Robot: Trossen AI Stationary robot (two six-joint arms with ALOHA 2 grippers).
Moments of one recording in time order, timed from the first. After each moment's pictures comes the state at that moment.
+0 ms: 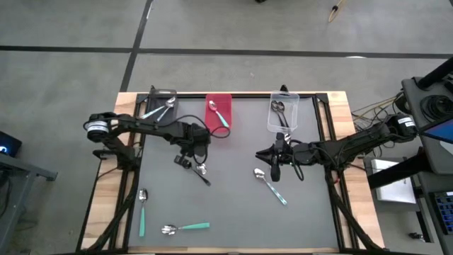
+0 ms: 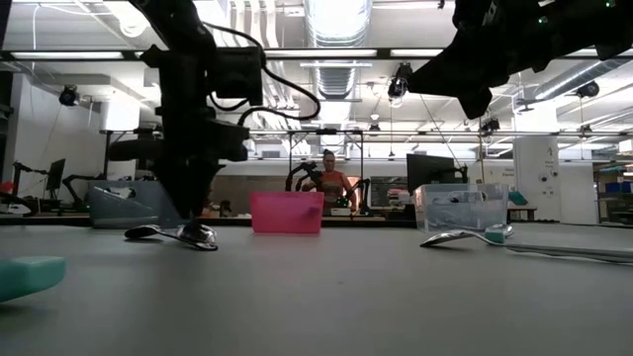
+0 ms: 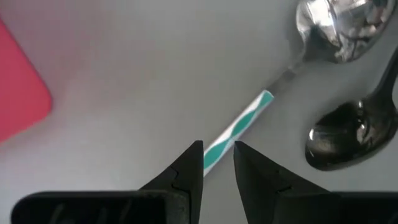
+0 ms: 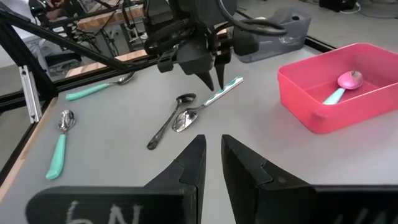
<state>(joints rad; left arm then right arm) 0.16 1.63 0.95 -0.77 -0.14 0.61 0.21 1.13 0.49 0.35 0.34 0.32</state>
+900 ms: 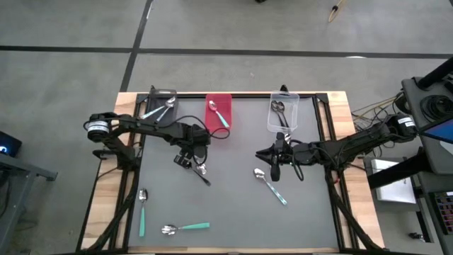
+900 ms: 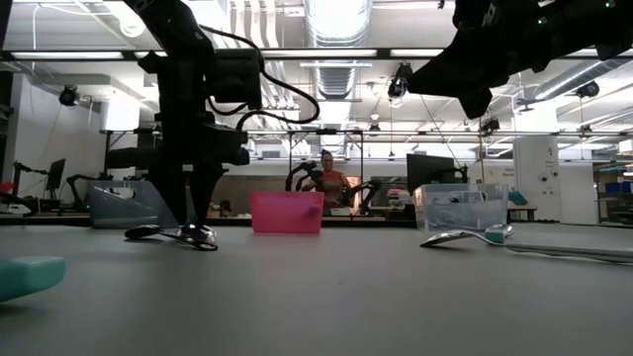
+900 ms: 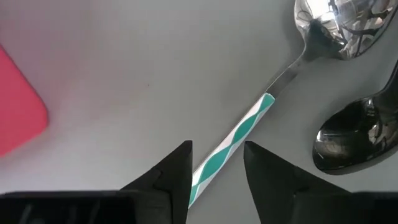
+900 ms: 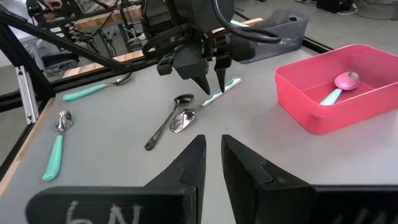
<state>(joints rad) 0.16 1.63 0.92 -0.71 -0.14 0.67 0.21 1.13 0.49 0.35 0.35 0.32</state>
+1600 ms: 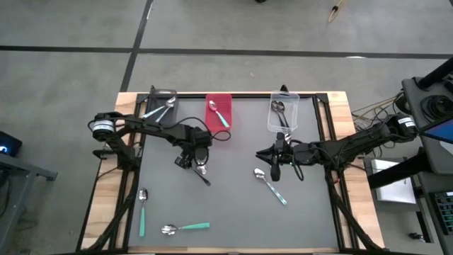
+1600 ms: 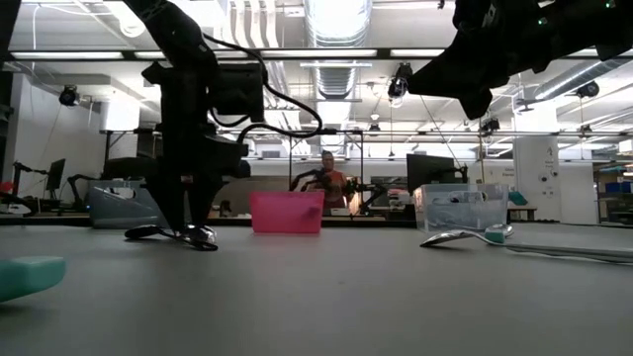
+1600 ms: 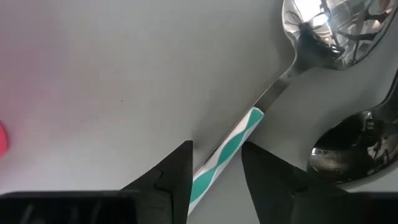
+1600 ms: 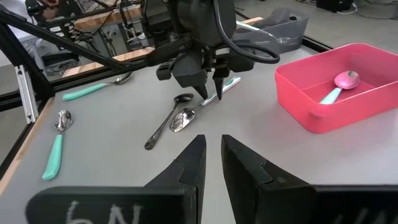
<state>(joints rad) 0.16 1.73 0.91 -0.68 -0.10 0.68 0.21 1.13 0.49 0.35 0.35 0.32</state>
